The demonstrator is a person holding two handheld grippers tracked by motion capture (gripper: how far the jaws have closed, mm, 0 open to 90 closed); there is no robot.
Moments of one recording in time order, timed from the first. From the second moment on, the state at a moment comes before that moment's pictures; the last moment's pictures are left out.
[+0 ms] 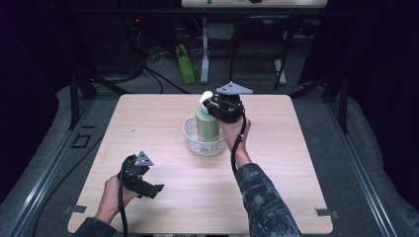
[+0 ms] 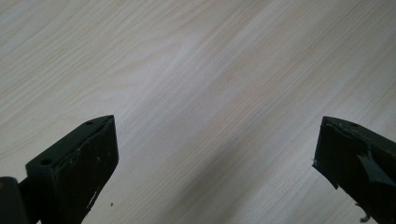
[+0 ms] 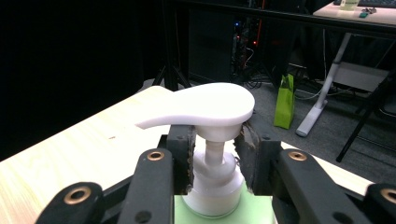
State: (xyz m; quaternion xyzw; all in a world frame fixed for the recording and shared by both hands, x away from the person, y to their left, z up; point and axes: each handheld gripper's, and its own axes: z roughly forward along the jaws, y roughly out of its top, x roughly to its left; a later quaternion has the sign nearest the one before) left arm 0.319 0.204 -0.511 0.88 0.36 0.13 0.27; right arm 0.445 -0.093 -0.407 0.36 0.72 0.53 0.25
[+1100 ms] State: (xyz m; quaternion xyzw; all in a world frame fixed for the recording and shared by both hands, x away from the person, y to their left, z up) left arm 0.319 0.201 -0.511 0.89 0.35 0.13 0.27; right arm 0.423 -0.131 -0.387 0.36 0.77 0.48 0.23
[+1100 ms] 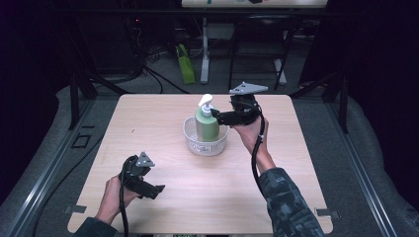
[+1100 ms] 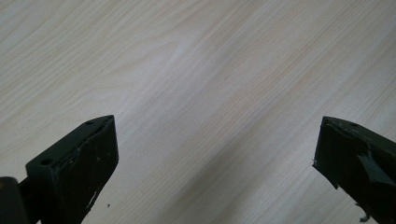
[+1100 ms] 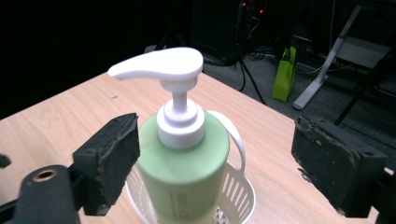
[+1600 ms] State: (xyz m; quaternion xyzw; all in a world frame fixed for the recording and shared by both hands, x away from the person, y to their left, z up) left arm 0.319 0.202 -0.511 0.89 0.35 0.13 0.26; right arm 0.393 -0.155 -0.386 0.36 0.81 0.42 0.19
